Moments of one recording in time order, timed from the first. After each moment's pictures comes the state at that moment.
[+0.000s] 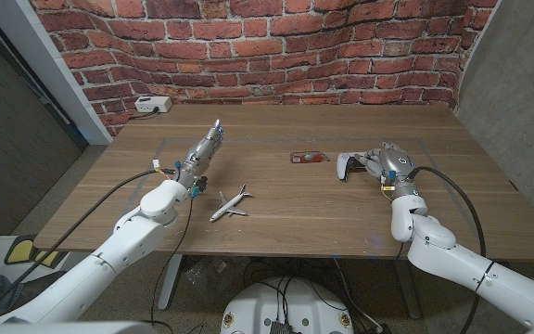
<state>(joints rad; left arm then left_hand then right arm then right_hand) 1.05 0.68 0.34 -1.66 -0.54 -0.18 0.12 0.37 0.09 -0.09 0.10 0.22 0.03 0.06 0.20 0.18 0.03 0.03 0.20 0.18 -0.04 0.02 0.19 0.18 -0.07 0.01 0.20 0.18 -1.05 -0.84 -0.61 -1.89 -0.49 -0.67 -0.52 0.30 0.06 0.25 -0.16 0.19 0.72 -0.18 0.26 0.19 0.24 0.02 0.28 0.18 0.16 0.10 0.20 0.18 0.23 0.21 0.25 0.18</state>
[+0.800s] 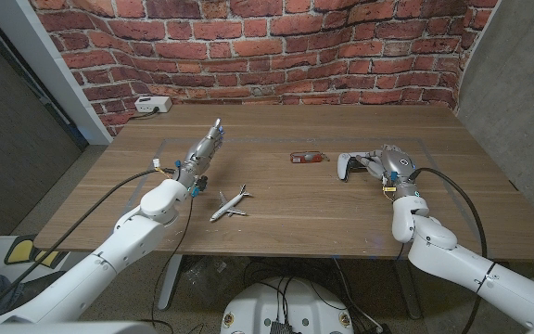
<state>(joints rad) 1.05 0.68 0.34 -1.66 -0.54 -0.18 0.12 0.38 0.08 -0.10 0.10 0.22 0.03 0.06 0.20 0.18 0.03 0.03 0.20 0.18 -0.04 0.02 0.19 0.18 -0.08 0.01 0.20 0.18 -1.06 -0.84 -0.60 -1.90 -0.47 -0.68 -0.51 0.30 0.05 0.25 -0.16 0.19 0.75 -0.17 0.25 0.18 0.26 0.01 0.28 0.18 0.17 0.06 0.20 0.18 0.25 0.21 0.25 0.18</state>
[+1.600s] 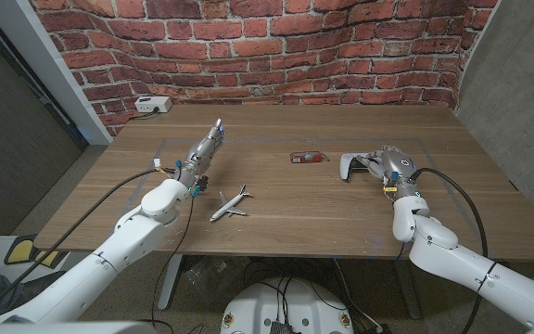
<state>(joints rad) 1.05 0.68 0.34 -1.67 -0.54 -0.17 0.13 0.38 0.08 -0.10 0.10 0.22 0.03 0.06 0.20 0.18 0.03 0.03 0.20 0.18 -0.04 0.02 0.19 0.18 -0.08 0.01 0.20 0.18 -1.06 -0.85 -0.59 -1.88 -0.45 -0.67 -0.51 0.30 0.05 0.25 -0.15 0.19 0.77 -0.16 0.26 0.18 0.28 0.00 0.28 0.18 0.19 0.05 0.20 0.18 0.27 0.22 0.25 0.18</state>
